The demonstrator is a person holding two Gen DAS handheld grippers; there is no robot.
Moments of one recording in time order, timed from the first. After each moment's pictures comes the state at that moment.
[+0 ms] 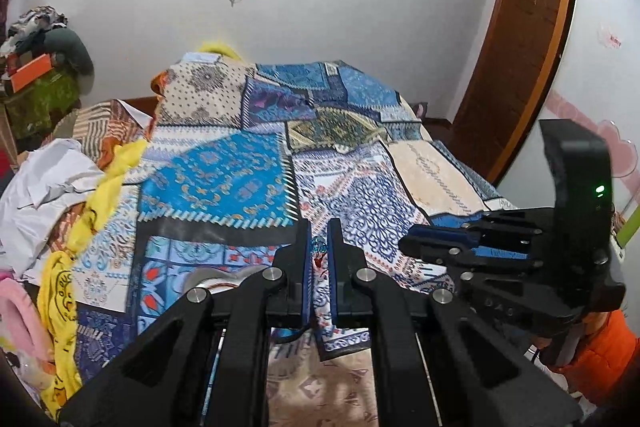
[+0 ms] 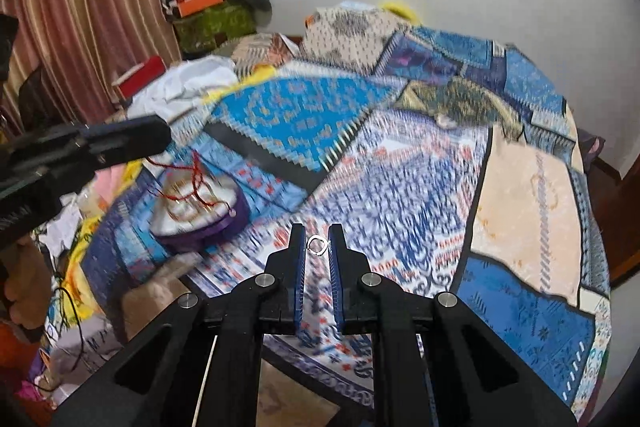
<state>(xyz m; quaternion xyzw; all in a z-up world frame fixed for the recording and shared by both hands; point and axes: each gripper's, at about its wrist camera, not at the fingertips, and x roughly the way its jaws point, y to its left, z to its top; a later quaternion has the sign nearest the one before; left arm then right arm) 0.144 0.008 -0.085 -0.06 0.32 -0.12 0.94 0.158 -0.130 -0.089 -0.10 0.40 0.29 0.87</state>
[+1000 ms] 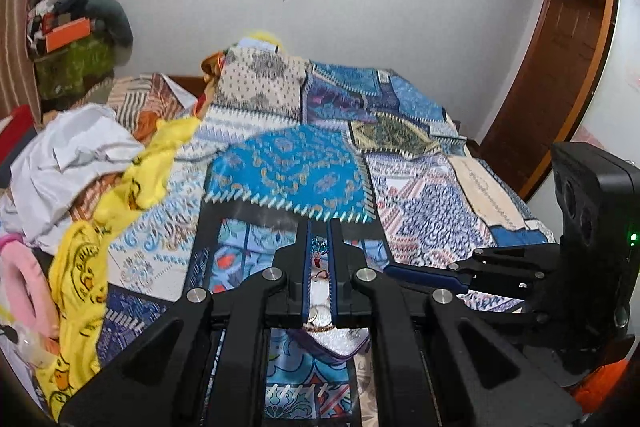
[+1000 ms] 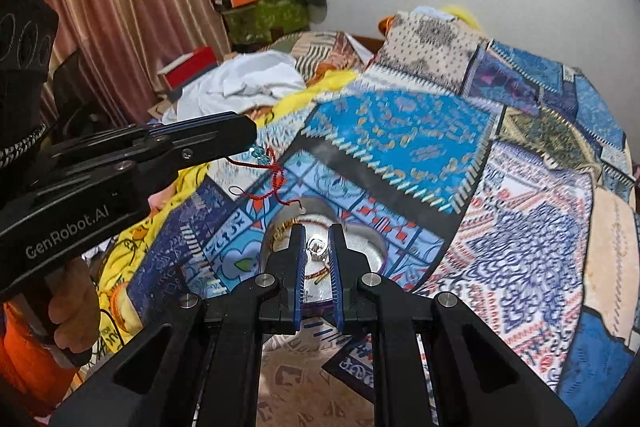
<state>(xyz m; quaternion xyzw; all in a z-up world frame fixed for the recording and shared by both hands) 0.151 0.095 -0.121 -0.11 0.33 -0.07 0.93 0.151 -0.022 -0.109 -0.10 0.41 0.36 0.83</state>
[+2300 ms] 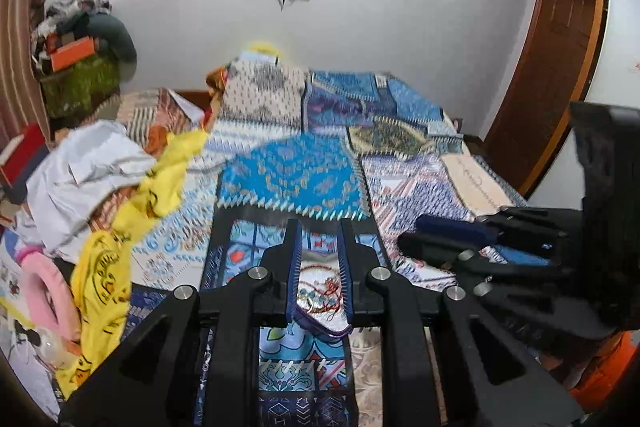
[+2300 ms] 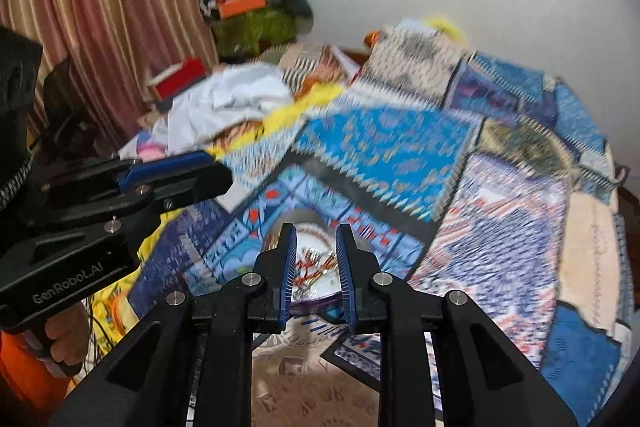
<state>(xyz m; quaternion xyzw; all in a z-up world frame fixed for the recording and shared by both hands) 0.114 0.083 -0.082 -0.08 0.31 -0.06 0.95 0.133 -0.035 -0.069 -0.10 0.37 0.34 0.86</state>
